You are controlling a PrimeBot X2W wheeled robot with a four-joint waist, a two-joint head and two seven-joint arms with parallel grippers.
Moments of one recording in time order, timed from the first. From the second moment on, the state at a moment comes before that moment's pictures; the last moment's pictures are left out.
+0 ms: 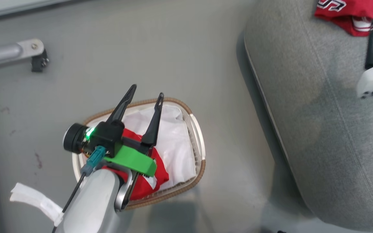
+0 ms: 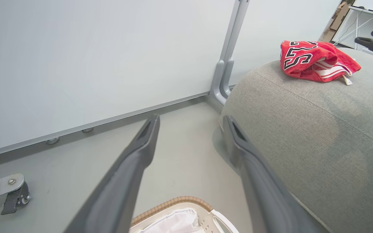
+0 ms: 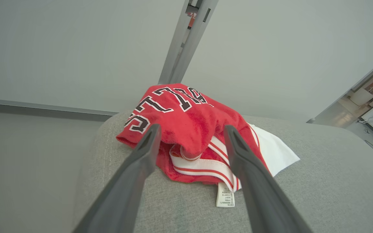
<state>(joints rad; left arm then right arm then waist) -0.41 0.12 -0.42 0.27 -0.25 -0.11 -0.26 -0.78 -0.21 -0.30 0.63 -0.23 0.13 -0.26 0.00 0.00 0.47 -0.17</state>
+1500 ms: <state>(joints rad) 0.04 0.05 -0.03 0.27 -0.30 -0.09 -0.26 -0.15 -0.05 -0.03 0.37 0.12 0.13 -0.26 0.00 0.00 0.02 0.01</state>
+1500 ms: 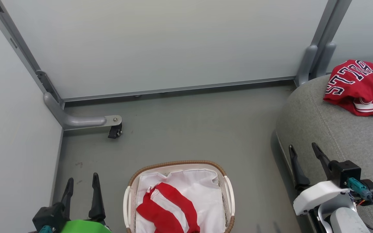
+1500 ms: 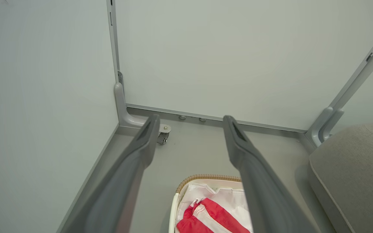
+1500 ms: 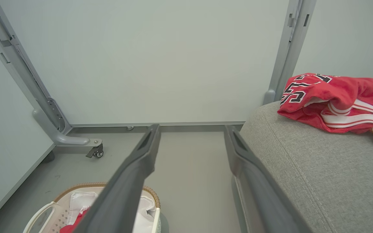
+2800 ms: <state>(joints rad) -0.26 0.05 -0.24 0.58 -0.25 -0.12 -0.26 -0.27 -0.05 -0.03 0.33 0.10 0.13 -0.26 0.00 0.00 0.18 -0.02</state>
